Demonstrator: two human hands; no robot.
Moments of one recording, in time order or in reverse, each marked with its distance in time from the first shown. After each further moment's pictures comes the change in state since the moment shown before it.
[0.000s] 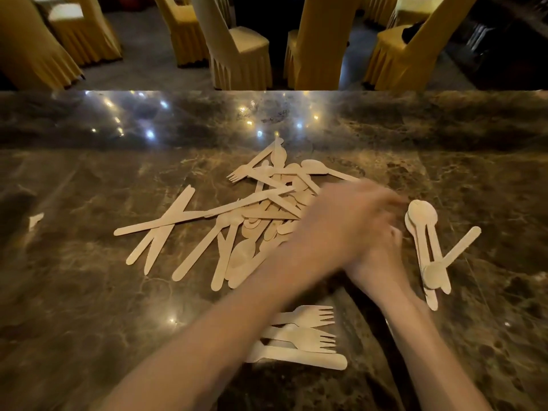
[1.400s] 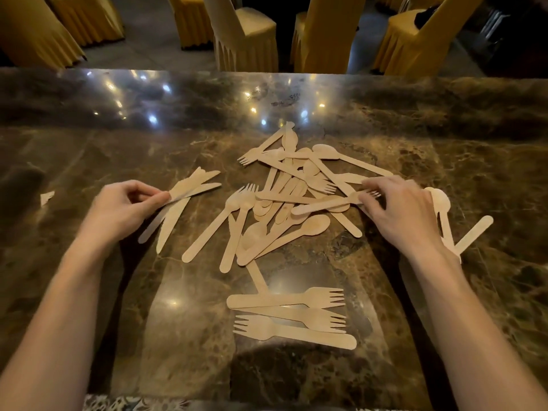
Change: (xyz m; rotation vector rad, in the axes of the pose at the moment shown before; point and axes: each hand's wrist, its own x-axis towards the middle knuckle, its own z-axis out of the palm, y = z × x) left_hand -0.154 -0.178 -0.104 -0.162 0.356 -1.026; right_hand 0.017 0.042 -0.017 -0.585 -0.129 0.208
